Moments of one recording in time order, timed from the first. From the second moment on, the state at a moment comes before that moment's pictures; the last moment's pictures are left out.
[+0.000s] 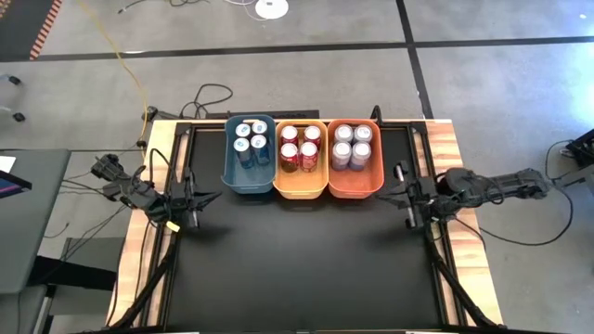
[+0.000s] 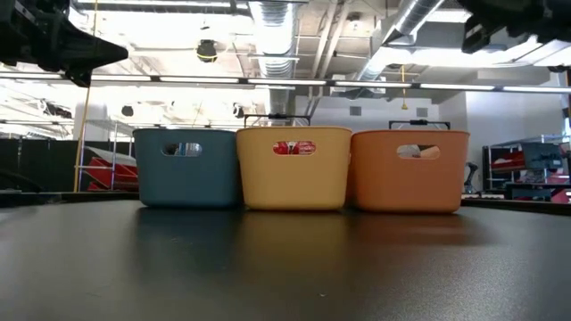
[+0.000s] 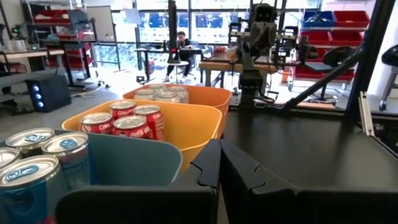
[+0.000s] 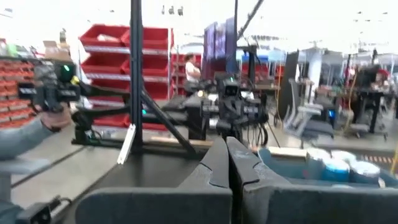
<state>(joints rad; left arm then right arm) -0.59 0.00 0.18 -0.11 -0.87 0.02 0.14 0.31 0.24 0.28 0.02 -0.05</state>
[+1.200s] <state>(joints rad) -0.59 0.00 0.16 -0.13 -0.89 -0.03 0.14 0.01 0.15 0.12 0.02 -0.03</state>
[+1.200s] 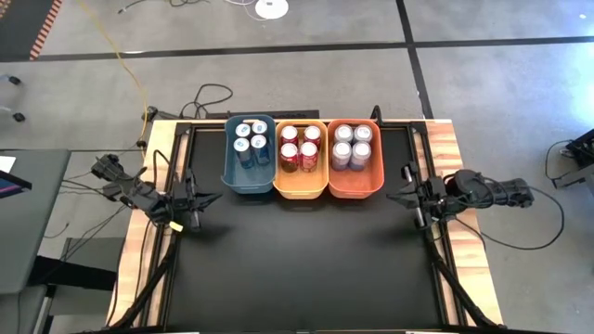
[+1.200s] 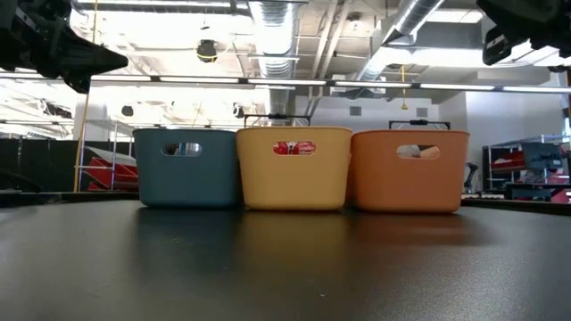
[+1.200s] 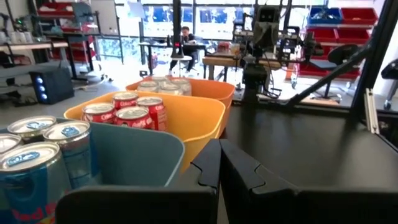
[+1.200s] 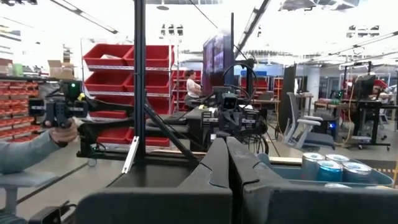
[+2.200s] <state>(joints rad) -0.59 0.00 0.06 -0.03 -0.85 0.00 0.09 0.00 0.03 0.19 0.00 0.01</state>
